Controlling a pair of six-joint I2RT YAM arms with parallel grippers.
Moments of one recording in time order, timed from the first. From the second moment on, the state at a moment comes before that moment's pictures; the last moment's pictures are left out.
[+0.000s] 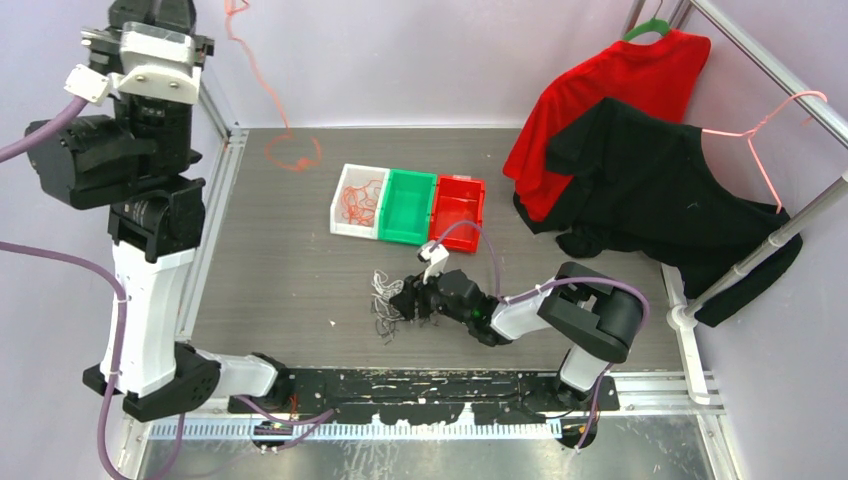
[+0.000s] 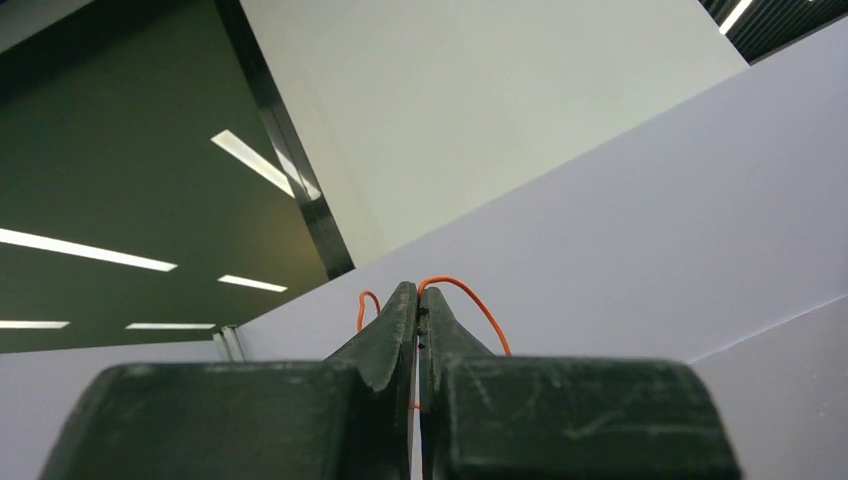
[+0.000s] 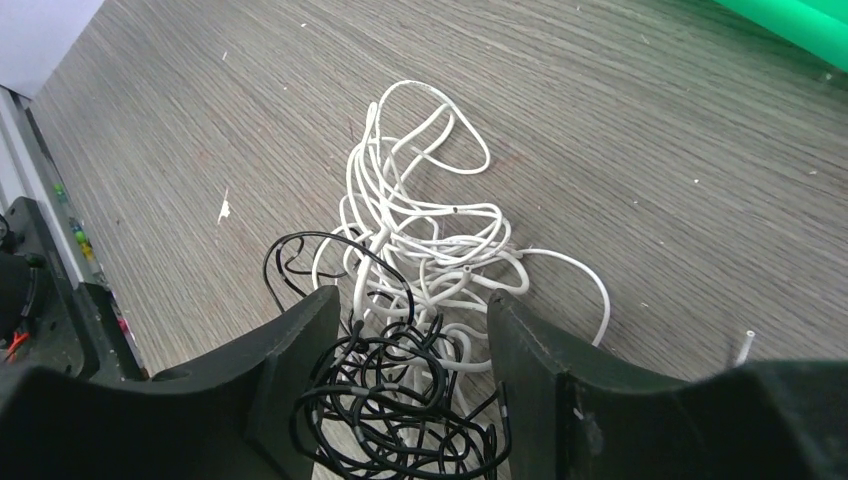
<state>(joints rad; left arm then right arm) -0.48 1.31 2.11 0.17 0.05 0.77 1.01 1.66 0.47 0.86 0.06 0.47</state>
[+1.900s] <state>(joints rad) -0.44 1.39 1.52 -0.02 0.11 0.80 0.90 1.35 0.67 0.46 0.20 0.37</state>
